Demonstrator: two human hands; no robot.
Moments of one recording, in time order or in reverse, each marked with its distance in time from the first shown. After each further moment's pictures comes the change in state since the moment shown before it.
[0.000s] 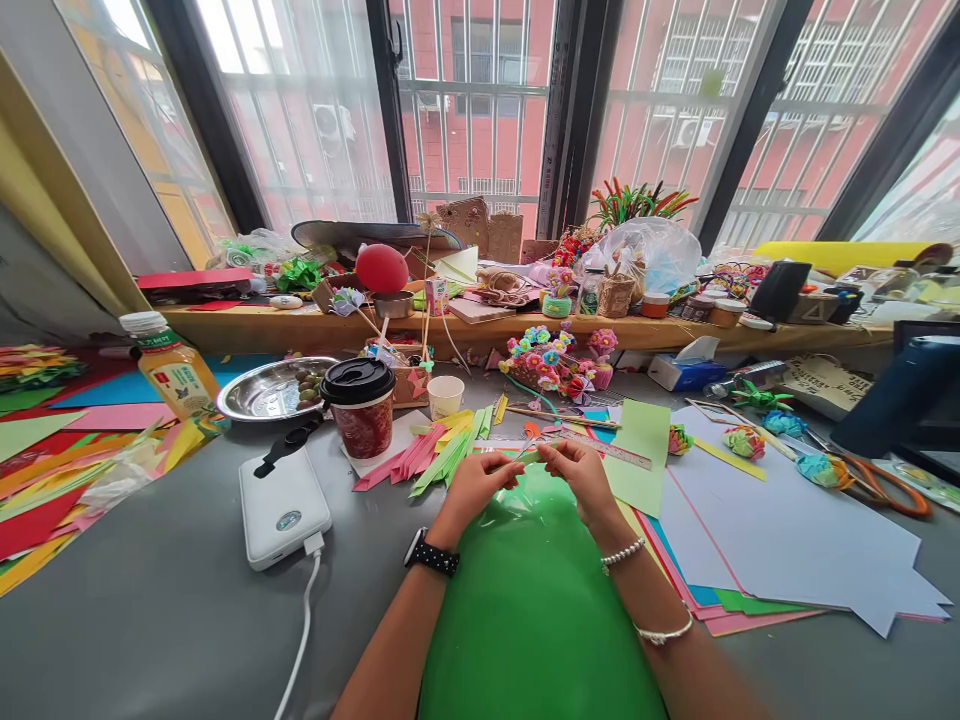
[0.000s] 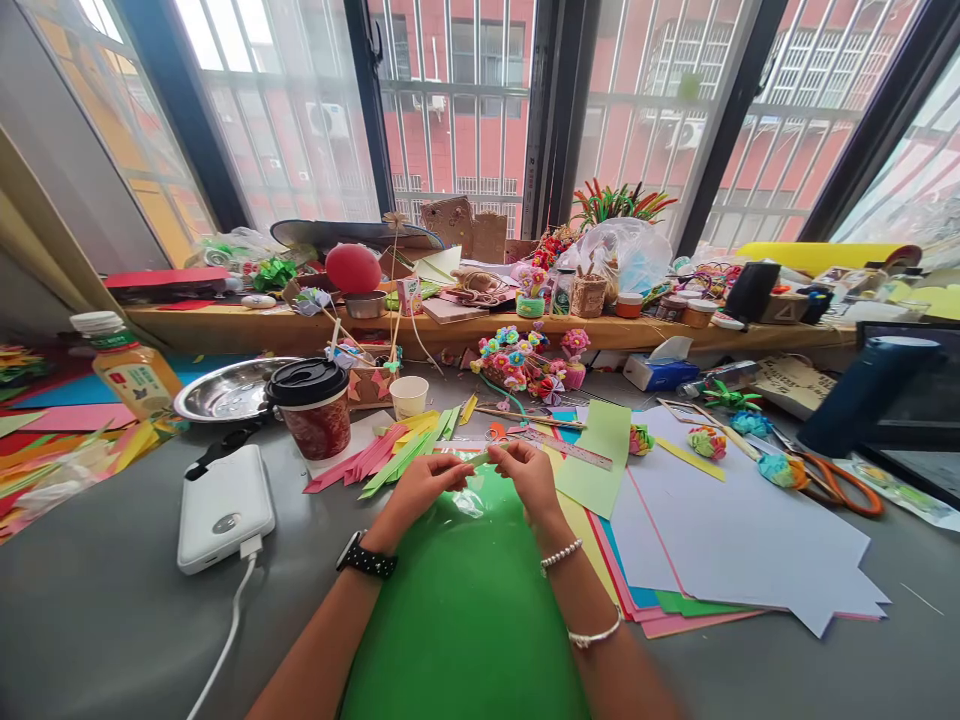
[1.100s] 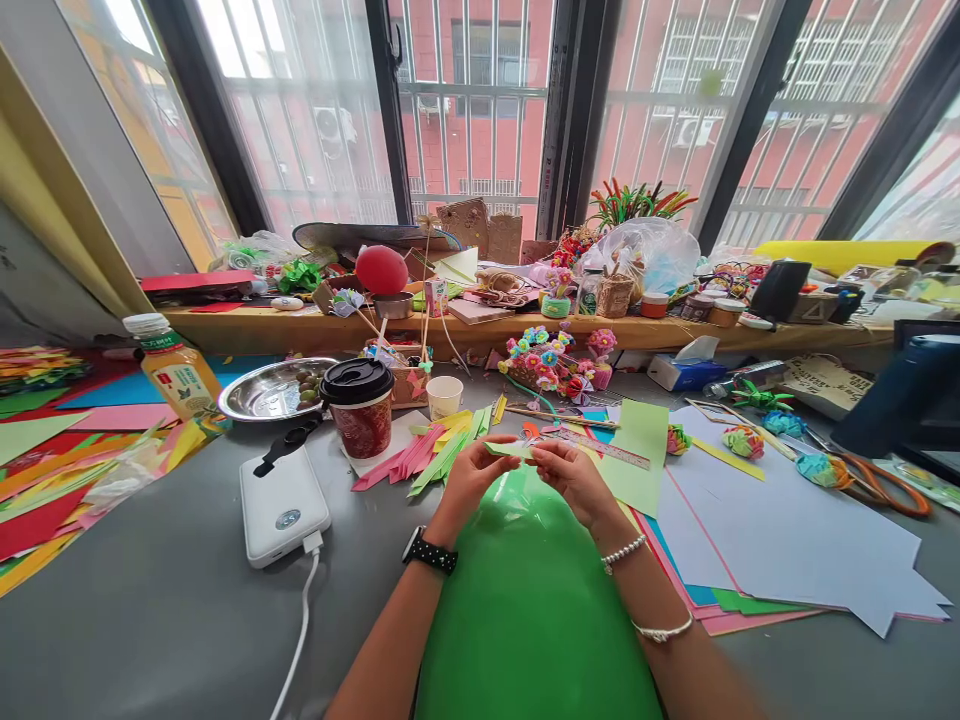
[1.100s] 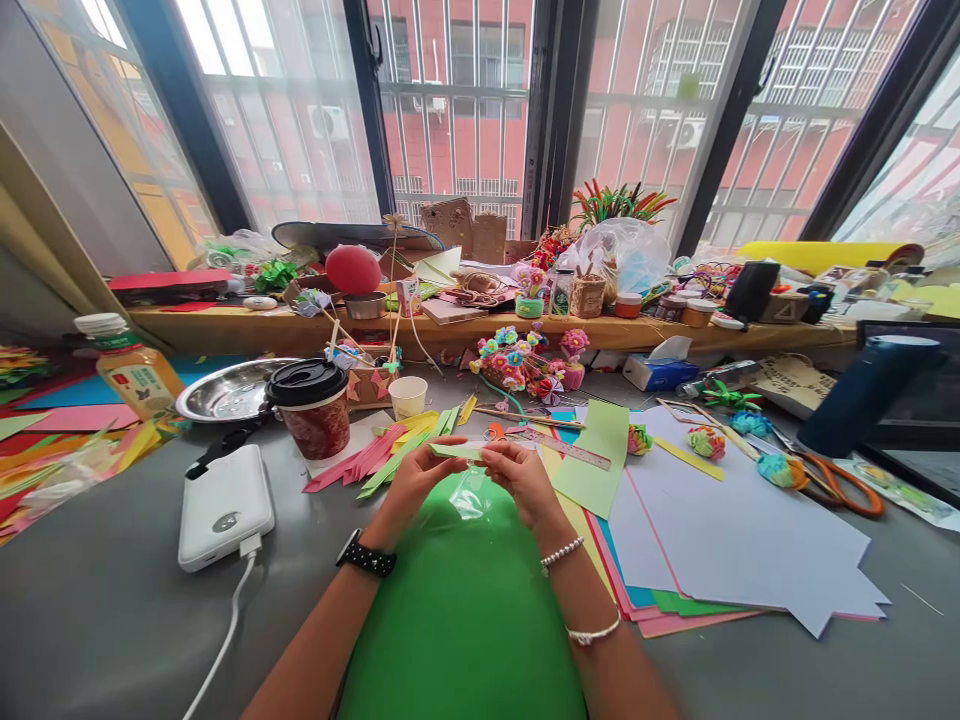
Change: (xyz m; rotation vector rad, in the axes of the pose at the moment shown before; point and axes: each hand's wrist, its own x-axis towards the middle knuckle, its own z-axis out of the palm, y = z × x) left_hand -0.001 0.003 0.001 -0.350 0.064 0.060; right_hand -0.001 -0.001 -0.001 0.234 -0.141 0.210
